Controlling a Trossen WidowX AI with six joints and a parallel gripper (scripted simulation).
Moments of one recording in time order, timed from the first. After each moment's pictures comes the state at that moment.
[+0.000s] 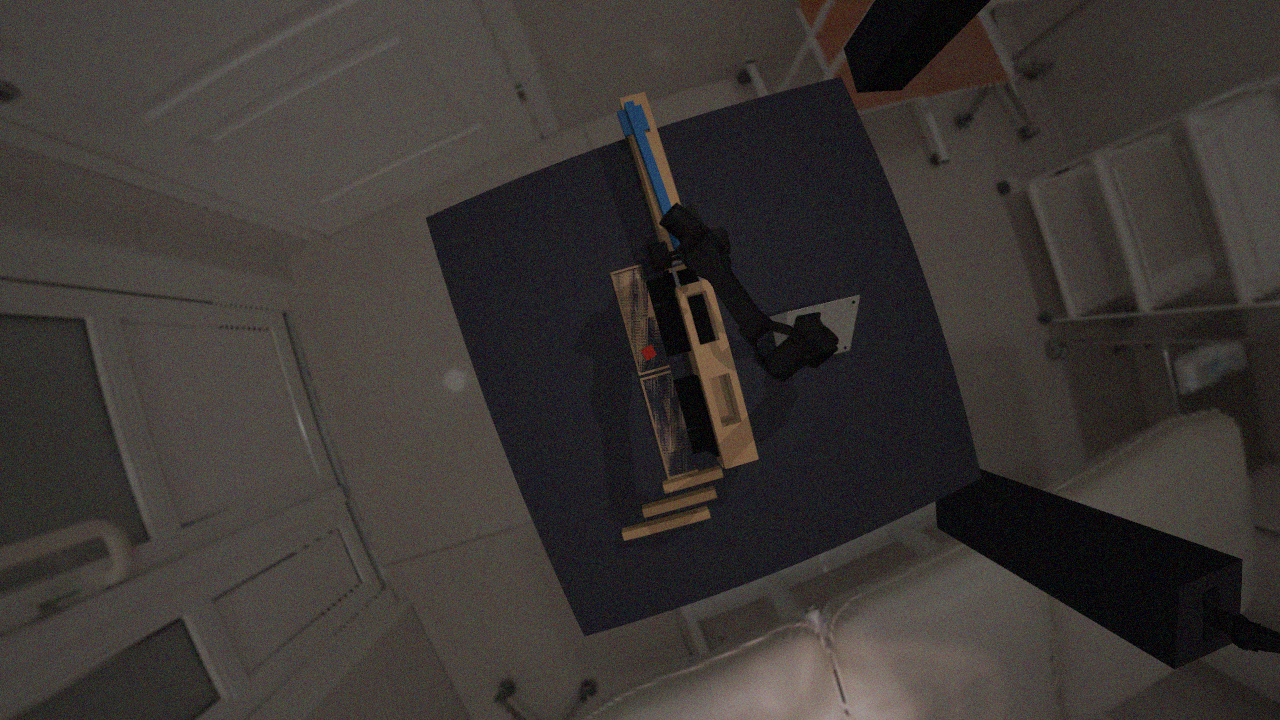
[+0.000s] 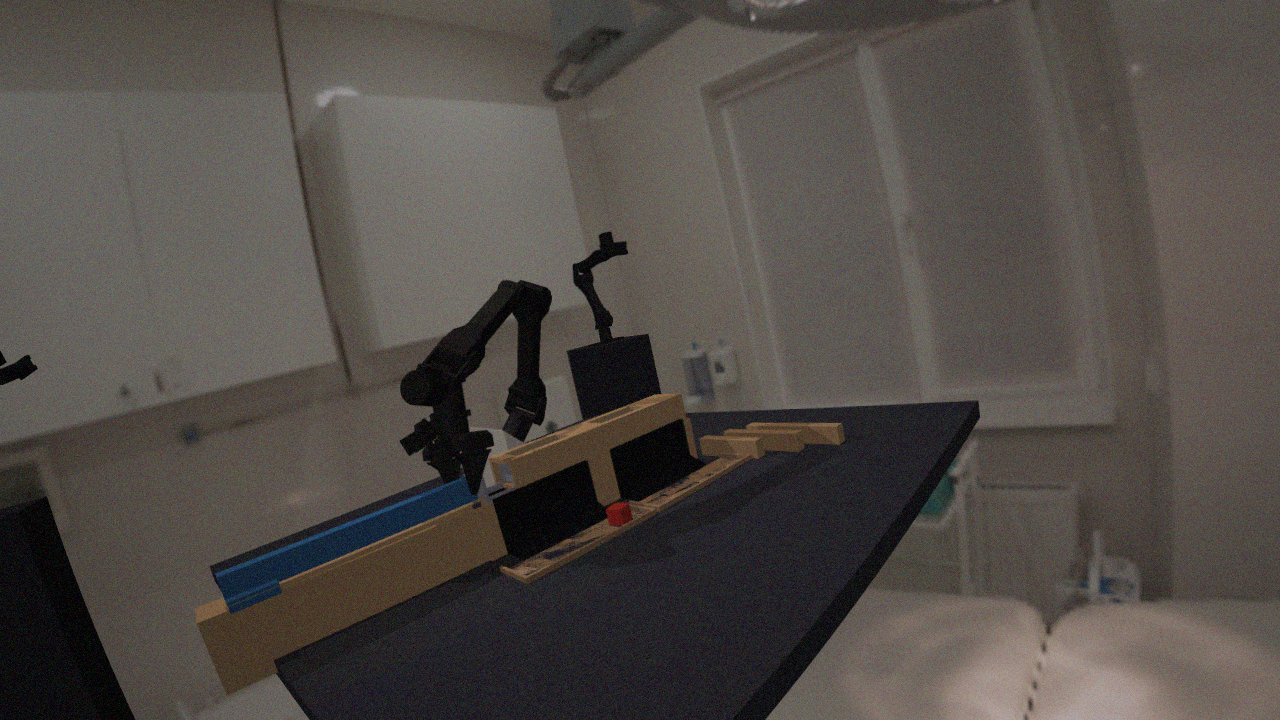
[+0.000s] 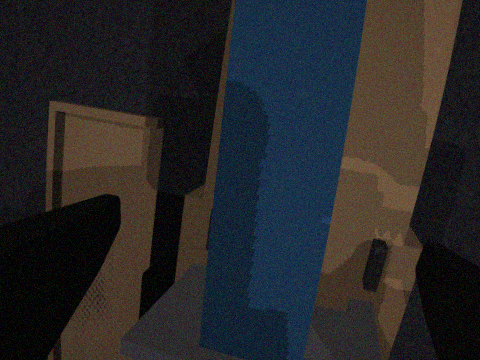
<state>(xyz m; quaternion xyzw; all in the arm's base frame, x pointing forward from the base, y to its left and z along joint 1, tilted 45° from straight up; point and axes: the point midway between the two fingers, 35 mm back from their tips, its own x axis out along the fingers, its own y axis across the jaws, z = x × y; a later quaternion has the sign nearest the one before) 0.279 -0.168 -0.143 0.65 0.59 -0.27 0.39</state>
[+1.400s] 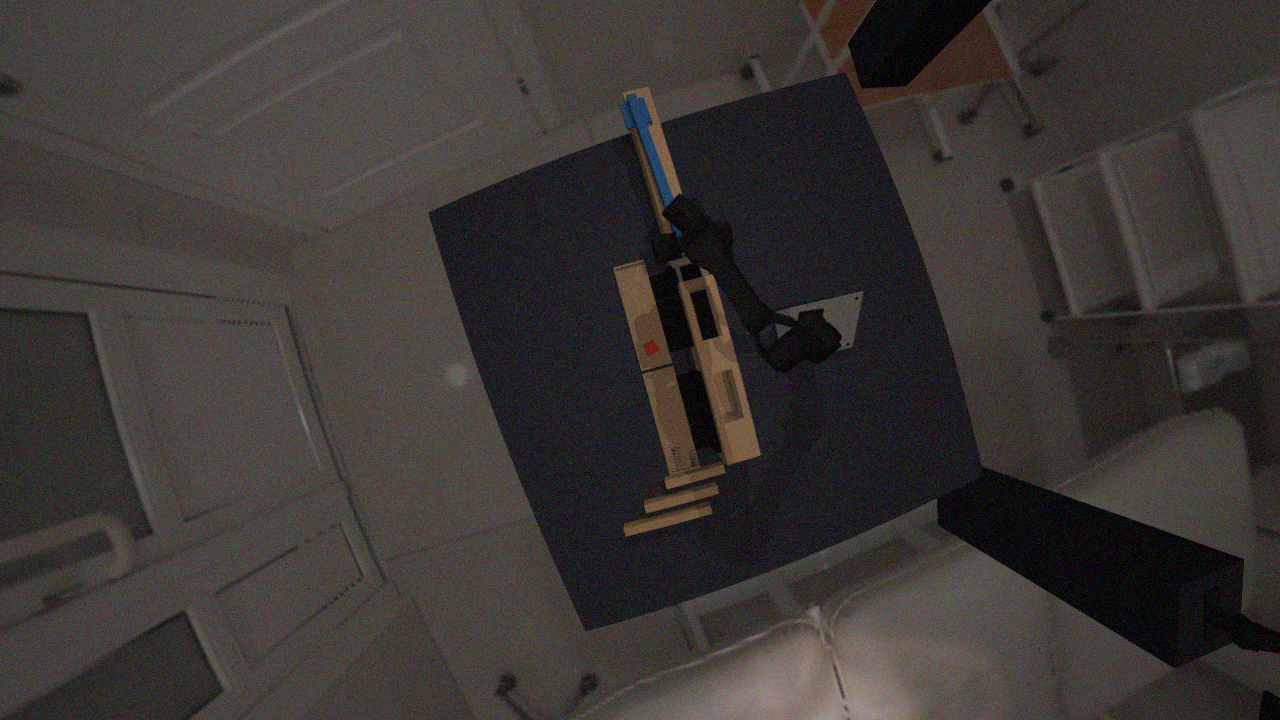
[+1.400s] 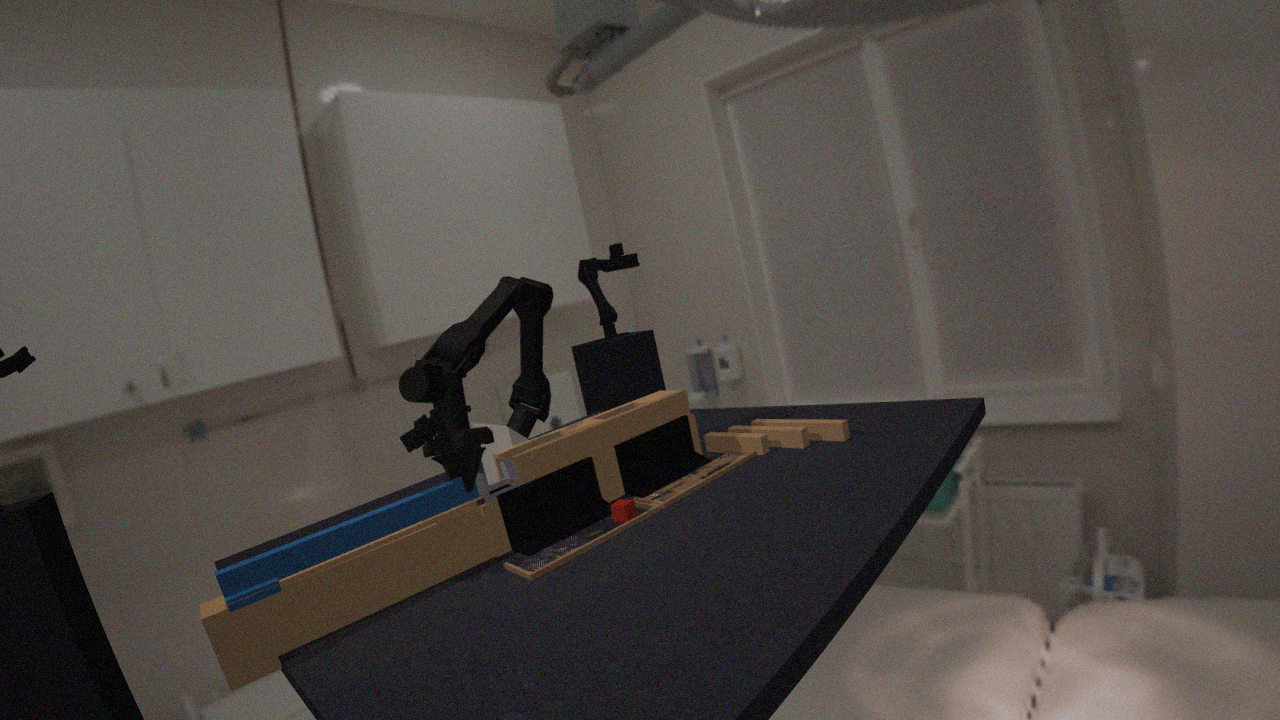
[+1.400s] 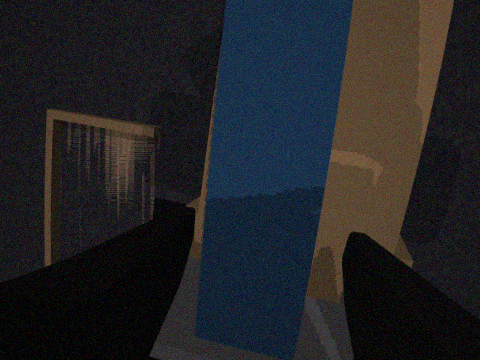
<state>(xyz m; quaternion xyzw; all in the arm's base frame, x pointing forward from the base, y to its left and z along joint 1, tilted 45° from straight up) 0.279 -0.174 -0.146 0.65 0.59 -0.27 0.39</state>
